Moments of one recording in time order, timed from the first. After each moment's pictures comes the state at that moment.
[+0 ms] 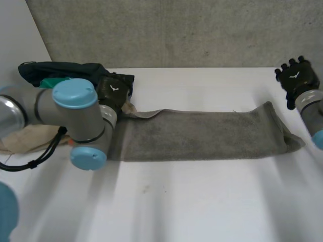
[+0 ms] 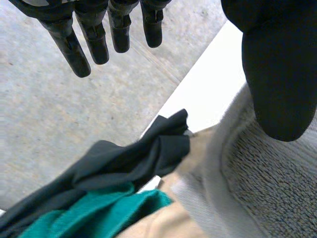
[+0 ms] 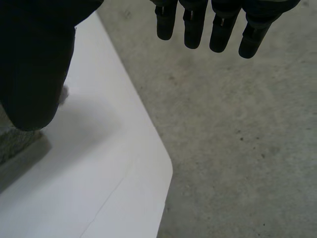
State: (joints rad) left arm 4.20 -2.34 -1.09 3.36 -1.73 3.74; right arm 1.62 -0.83 1.09 -0.23 1.42 2.32; left_hand 0.19 0.20 0.21 0.20 0.05; right_hand 0.23 0.21 0.21 0.21 0.05
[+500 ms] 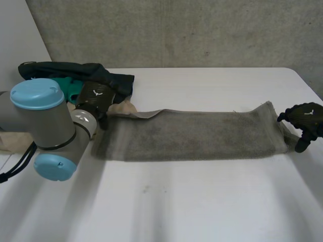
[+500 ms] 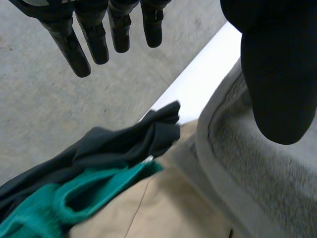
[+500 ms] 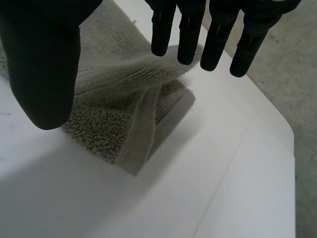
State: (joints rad) left arm 4.31 -2.13 -1.36 3.38 -1.57 3.66; right arm 1.38 -1.00 1.41 0.09 1.06 2.32; left_hand 0.19 0.20 0.21 0.20 0.05; right_hand 0.40 0.39 0.40 0.40 0.24
